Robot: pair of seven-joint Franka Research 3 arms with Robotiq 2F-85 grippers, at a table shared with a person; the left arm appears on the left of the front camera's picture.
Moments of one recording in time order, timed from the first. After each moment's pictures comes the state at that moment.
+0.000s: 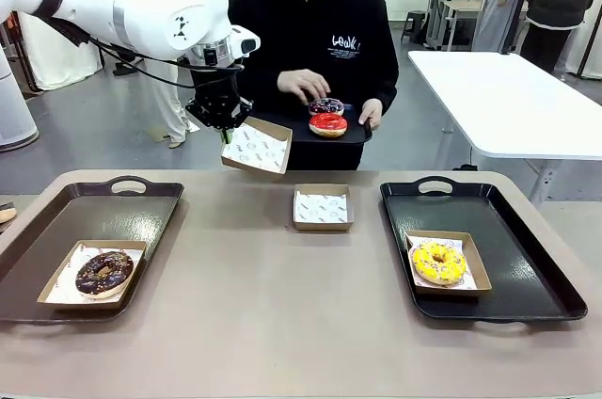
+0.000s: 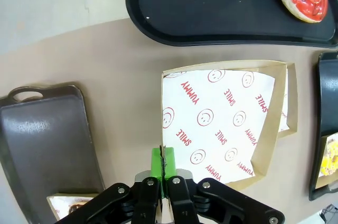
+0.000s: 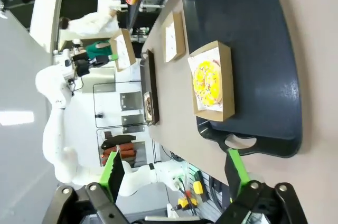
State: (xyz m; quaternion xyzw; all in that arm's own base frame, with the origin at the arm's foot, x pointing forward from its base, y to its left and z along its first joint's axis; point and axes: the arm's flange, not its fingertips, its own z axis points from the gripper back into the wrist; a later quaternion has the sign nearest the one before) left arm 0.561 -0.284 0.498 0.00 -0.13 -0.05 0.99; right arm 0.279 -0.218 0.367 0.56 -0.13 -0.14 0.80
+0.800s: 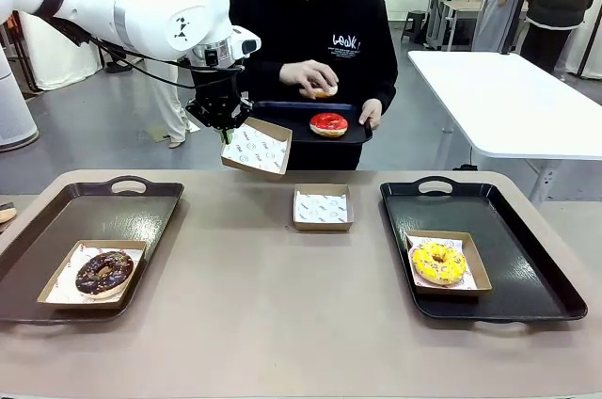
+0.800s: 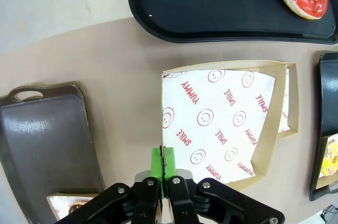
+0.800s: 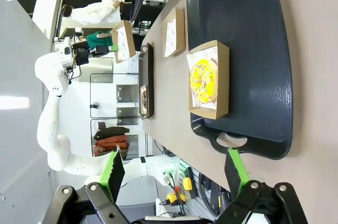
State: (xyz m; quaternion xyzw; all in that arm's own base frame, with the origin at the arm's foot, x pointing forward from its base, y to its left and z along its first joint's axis) left arm 0.560 -0.285 0.497 0.00 -0.13 -0.05 0.99; right arm 0.278 -0.227 0.362 0.56 -0.14 -0.10 0.81
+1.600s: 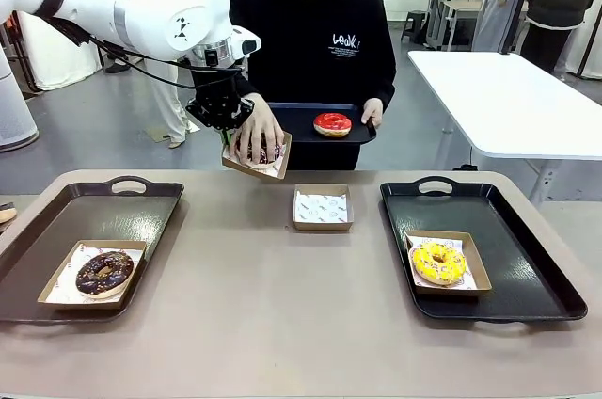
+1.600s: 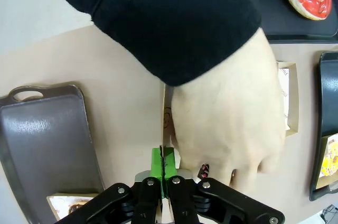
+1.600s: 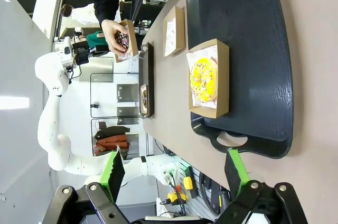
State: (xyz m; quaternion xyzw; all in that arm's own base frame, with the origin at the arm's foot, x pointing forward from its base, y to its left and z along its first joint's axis) left arm 0.560 -0.285 0.497 0.00 -0.13 -0.05 0.99; right arm 0.278 -0.226 0.361 0.56 -0.14 -0.10 0.81
